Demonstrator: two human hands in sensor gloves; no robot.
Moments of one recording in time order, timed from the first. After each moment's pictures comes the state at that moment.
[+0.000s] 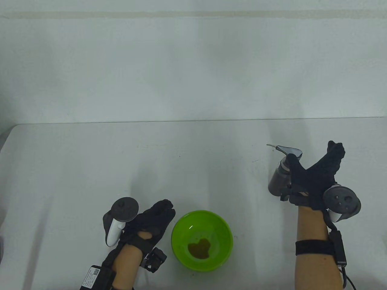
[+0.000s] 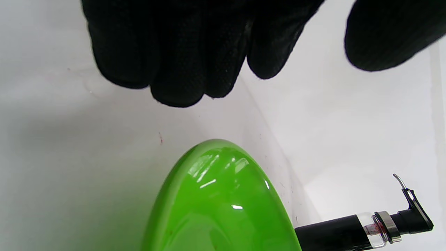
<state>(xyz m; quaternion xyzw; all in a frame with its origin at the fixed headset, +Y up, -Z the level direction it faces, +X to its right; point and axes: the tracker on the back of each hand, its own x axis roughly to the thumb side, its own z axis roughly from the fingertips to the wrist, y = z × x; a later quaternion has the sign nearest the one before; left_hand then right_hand) -0.195 -0.725 -0.320 -0.16 -0.03 0.49 0.86 0.307 -0.620 -0.350 0.03 -0.46 0.78 0.43</state>
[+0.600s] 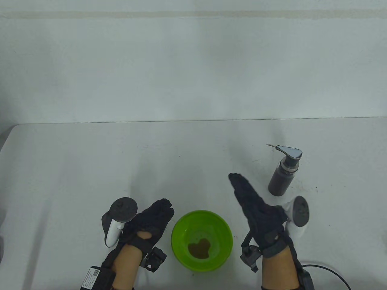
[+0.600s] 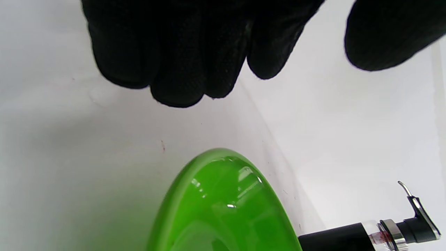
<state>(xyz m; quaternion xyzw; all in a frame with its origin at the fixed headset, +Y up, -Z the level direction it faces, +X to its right) -0.199 -0.725 -0.320 -0.15 -0.02 0.48 0.86 0.148 -0.662 -0.301 0.30 0.06 0.68 0.67</state>
